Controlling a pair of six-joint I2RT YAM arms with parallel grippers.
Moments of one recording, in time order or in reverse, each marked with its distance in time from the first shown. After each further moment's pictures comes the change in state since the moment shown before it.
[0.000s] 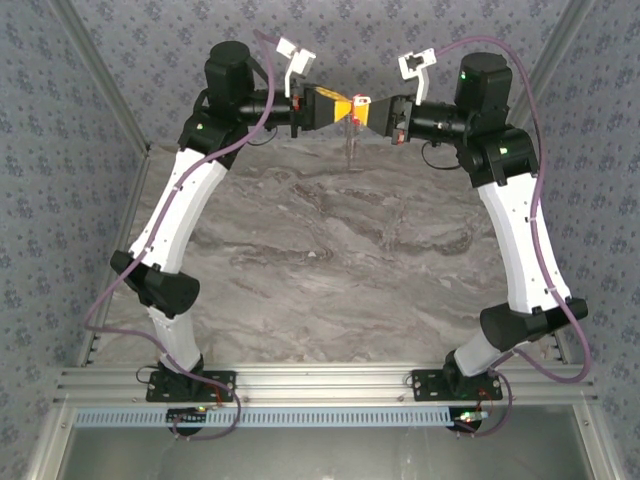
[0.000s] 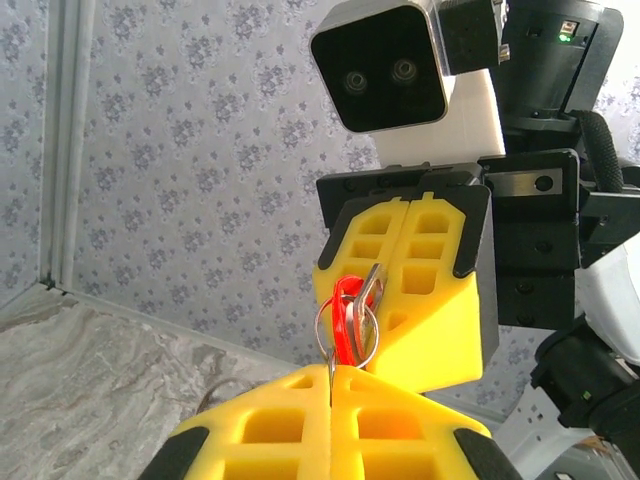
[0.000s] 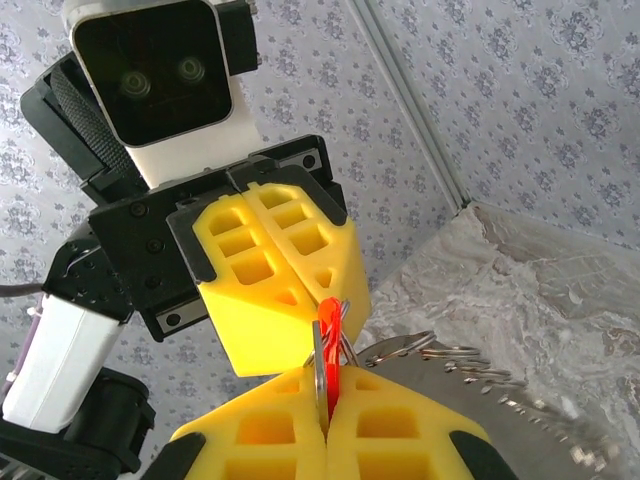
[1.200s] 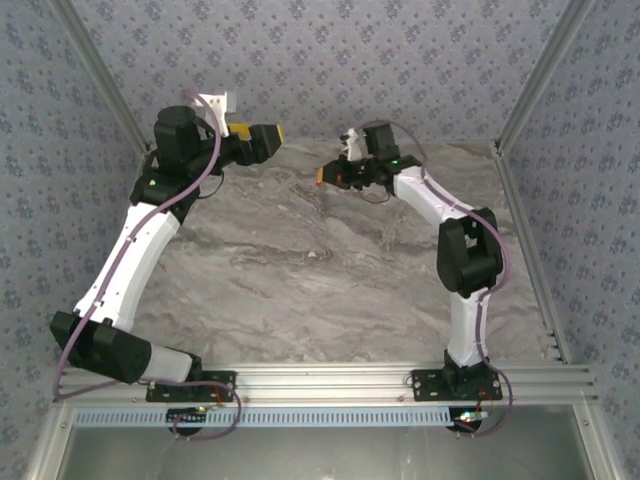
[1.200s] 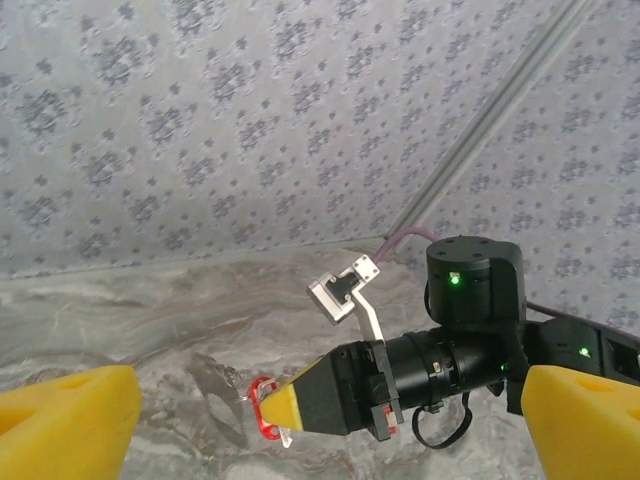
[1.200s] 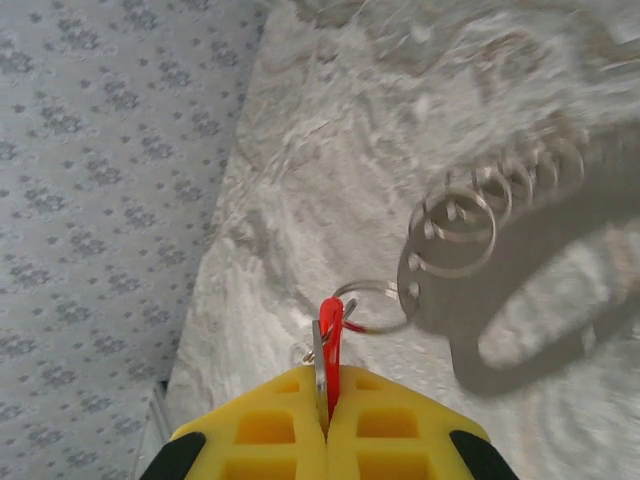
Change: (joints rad) left arm 0.199 -0.493 -0.808 0.114 -0.623 -0.055; right arm 0.099 0.460 -0.393 0.386 0.124 0.192
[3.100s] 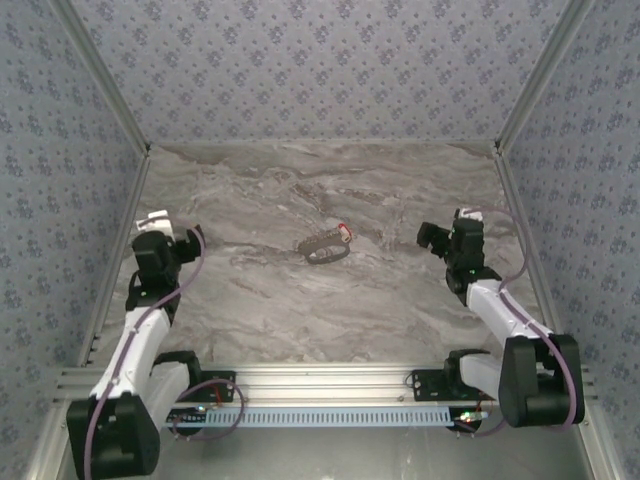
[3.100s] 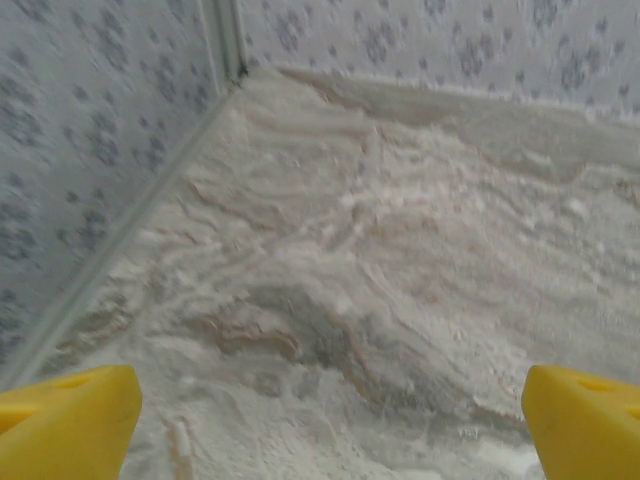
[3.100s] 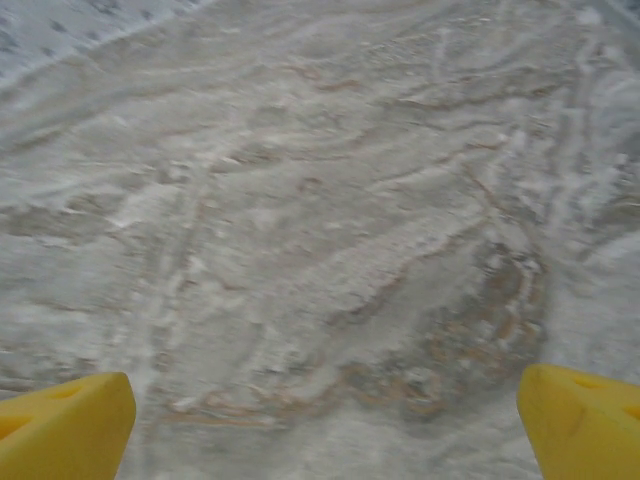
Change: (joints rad) left arm 0.363 -0.469 -1.069 0.389 -0.537 0.293; right arm -0.339 -0.897 -1.238 0.428 0.903 -0.267
